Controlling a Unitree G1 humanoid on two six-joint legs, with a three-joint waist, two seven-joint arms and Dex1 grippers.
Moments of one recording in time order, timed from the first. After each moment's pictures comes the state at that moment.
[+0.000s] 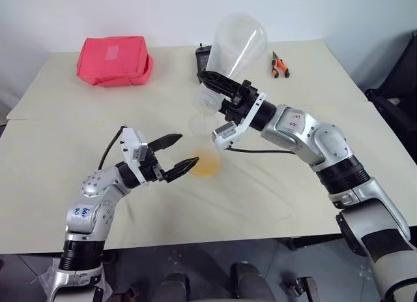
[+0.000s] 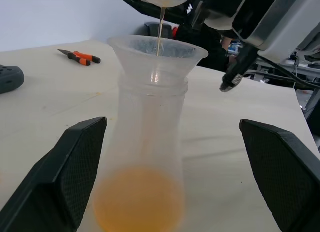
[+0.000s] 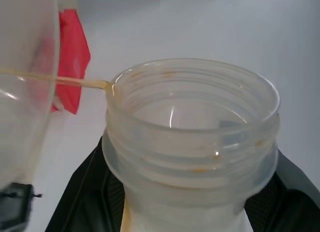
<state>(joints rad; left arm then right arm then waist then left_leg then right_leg) -0.33 0.44 0.11 -0.15 -0.55 0.32 -0.82 -1.00 -0.55 0.42 0.28 -0.91 -0.58 -0.03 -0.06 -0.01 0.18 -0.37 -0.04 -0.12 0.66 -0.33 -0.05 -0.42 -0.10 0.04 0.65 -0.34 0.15</state>
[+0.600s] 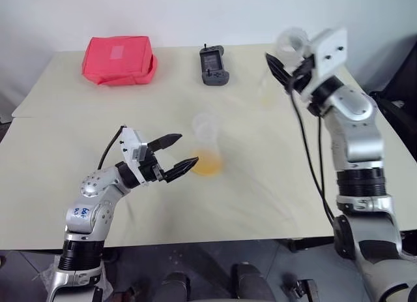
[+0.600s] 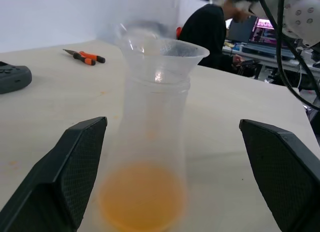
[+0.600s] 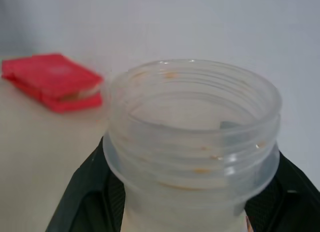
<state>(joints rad) -0.33 0.45 0.12 -0.15 -0.55 0.32 -0.82 -0.85 -0.53 -0.14 0.22 0.24 0.27 0.56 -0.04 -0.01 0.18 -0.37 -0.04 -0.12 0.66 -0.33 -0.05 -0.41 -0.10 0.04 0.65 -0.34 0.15</state>
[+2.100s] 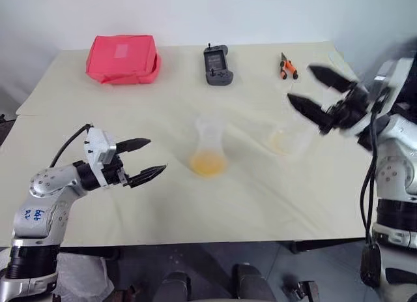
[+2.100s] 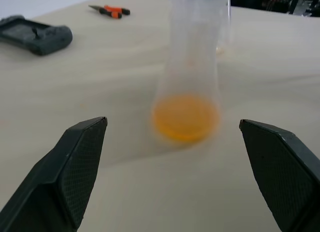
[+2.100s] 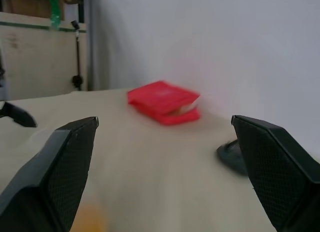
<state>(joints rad) -0.21 0.72 0.23 -0.15 -0.53 0.31 -0.95 -0.59 -0.62 -0.28 0.01 0.67 0.34 0.99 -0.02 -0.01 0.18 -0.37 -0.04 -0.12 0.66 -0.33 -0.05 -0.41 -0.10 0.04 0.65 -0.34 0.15</state>
